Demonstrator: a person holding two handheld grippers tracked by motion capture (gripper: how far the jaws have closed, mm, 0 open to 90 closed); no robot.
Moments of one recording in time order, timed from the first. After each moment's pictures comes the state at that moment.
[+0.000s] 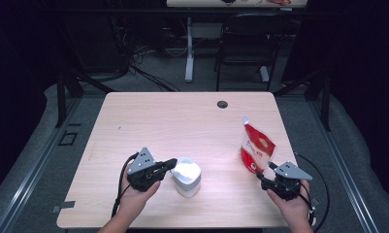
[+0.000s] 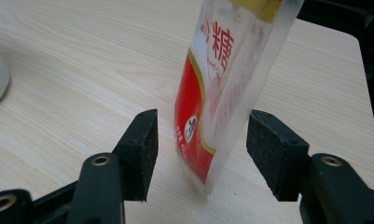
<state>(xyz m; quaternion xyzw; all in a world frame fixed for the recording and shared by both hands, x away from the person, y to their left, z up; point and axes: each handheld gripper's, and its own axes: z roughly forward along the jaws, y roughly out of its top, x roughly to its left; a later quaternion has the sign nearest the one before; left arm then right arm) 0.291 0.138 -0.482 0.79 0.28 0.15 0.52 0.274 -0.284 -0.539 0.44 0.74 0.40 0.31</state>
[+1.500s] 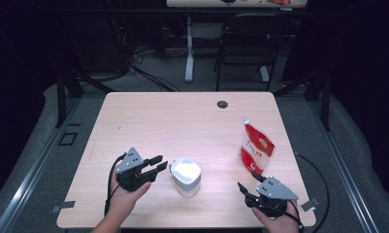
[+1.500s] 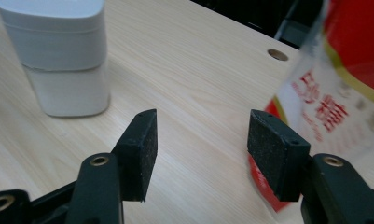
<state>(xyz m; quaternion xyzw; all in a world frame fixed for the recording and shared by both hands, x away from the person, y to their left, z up) 0.295 0.167 -0.493 0.78 0.31 0.16 0.51 0.226 -0.227 -0.515 0.35 0.77 0.42 0.32</state>
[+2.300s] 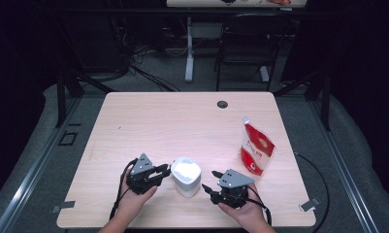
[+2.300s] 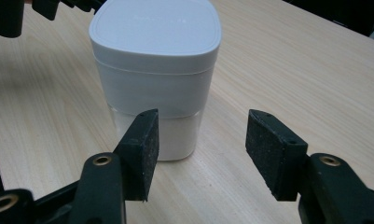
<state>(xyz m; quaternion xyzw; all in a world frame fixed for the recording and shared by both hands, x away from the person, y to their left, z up) 0.307 0.153 -0.536 0.81 0.33 0.14 0.46 0.262 -0.145 -0.530 0.29 0.82 0.45 0.21</state>
